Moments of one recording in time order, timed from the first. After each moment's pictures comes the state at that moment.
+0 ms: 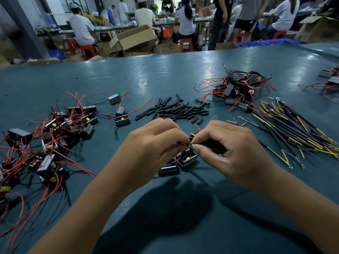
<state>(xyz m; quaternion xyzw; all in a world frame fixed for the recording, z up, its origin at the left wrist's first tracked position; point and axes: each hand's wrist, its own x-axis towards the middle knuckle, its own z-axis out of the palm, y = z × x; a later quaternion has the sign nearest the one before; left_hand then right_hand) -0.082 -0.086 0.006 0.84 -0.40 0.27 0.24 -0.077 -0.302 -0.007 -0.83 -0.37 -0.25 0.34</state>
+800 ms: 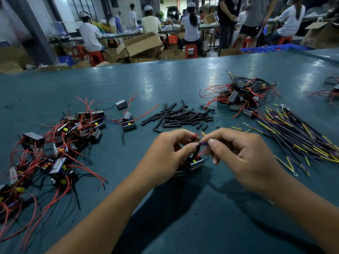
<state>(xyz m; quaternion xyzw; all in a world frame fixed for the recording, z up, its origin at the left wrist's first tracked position) -0.064 -0.109 -0.017 0.83 -0.19 0.02 0.53 -0.081 -0.308 -0.008 -0.80 -0.29 -0.14 0.51</state>
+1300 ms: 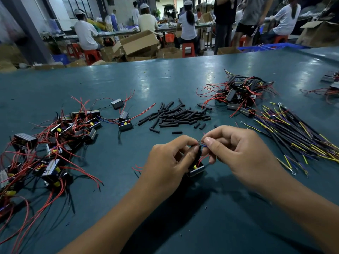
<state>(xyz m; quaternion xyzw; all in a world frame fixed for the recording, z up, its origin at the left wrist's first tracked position) -0.080 -0.119 -0.031 0.83 -0.23 0.14 0.50 -0.078 -0.303 -0.007 -0.78 -0.18 -0.05 0.60</state>
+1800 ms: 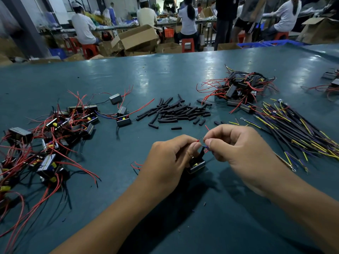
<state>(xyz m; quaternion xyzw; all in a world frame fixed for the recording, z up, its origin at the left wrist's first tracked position) -0.083 -0.122 -0.035 0.83 -0.23 0.17 0.48 -0.081 -0.297 -0.008 -0.76 -0.10 -0.03 0.64</state>
